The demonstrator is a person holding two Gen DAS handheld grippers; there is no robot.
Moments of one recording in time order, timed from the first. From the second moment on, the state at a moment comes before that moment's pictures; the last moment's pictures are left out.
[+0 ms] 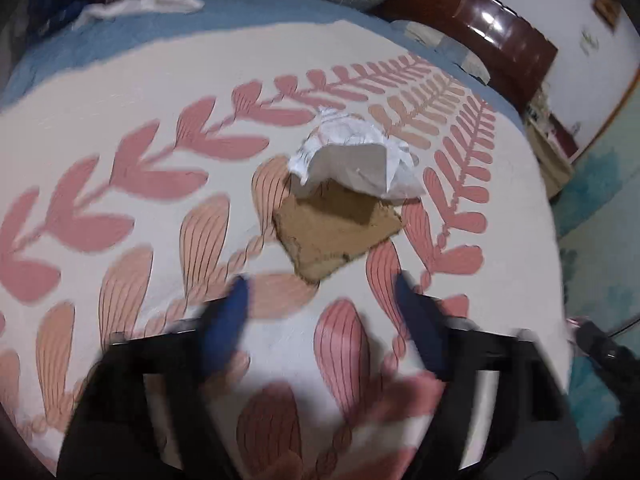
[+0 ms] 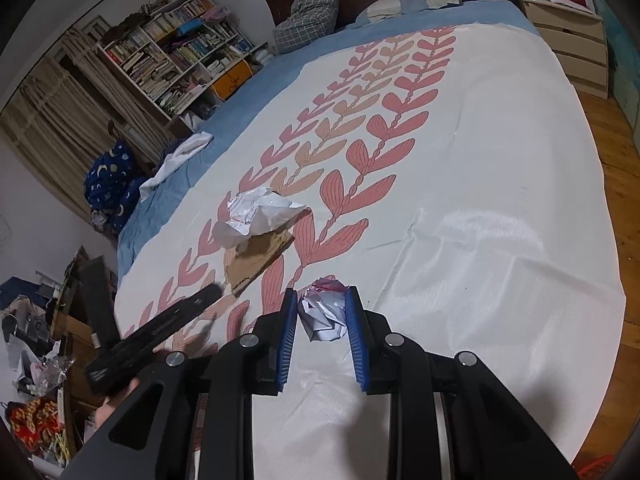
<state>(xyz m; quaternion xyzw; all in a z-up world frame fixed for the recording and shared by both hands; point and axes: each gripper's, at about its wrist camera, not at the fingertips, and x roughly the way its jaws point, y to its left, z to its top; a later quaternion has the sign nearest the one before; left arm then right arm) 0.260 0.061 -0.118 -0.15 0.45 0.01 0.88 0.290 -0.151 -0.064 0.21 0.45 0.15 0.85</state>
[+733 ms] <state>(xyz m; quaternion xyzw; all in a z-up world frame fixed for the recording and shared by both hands) 0.331 0.029 -0.155 0.01 0.52 -0.06 0.85 0.324 -0.155 -0.088 0.21 0.48 0.14 0.84</state>
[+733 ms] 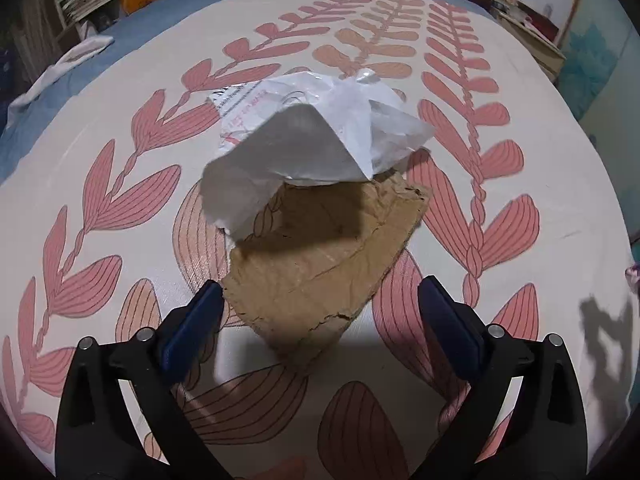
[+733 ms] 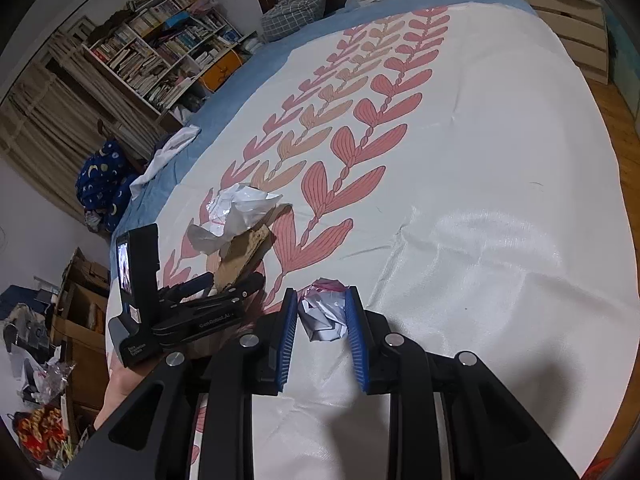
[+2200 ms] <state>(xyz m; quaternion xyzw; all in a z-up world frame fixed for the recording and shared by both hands) 0.028 -0.121 0.068 -0.09 0.29 -0.29 0.91 -0.023 -0.342 0.060 0.25 0.27 0.02 0.93</state>
